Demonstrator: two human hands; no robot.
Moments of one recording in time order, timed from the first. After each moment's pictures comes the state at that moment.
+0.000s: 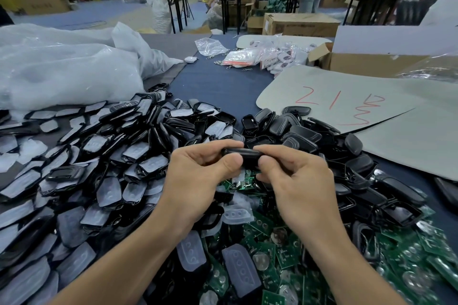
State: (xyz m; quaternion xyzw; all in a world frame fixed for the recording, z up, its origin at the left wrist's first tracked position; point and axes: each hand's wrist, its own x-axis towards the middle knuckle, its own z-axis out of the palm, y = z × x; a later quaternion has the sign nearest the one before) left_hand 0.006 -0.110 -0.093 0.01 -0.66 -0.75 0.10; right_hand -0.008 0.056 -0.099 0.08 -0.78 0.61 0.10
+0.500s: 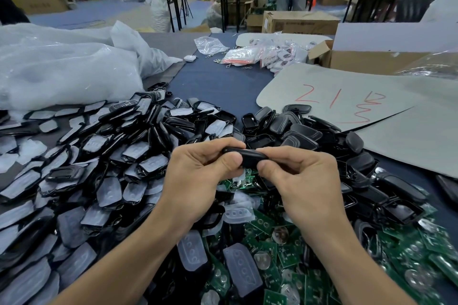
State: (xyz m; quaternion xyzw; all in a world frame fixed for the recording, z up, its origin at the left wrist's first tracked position) left_hand 0.007 -0.111 -0.091 -0.03 -0.66 -0.74 0.10; right_hand -0.011 0.060 -0.099 0.08 -0.74 0.66 0.09
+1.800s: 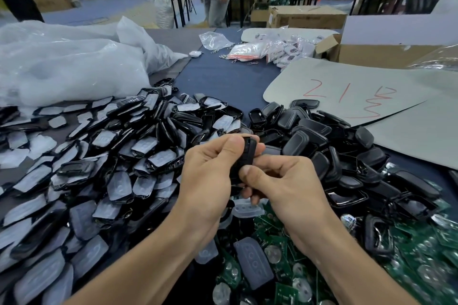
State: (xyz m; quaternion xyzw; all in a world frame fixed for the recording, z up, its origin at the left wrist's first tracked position) left_hand 0.014 -0.097 -0.093 0.01 -0.61 -0.79 0.08; right_hand -0.002 0.037 -0.105 0.13 -0.67 0.73 -0.07
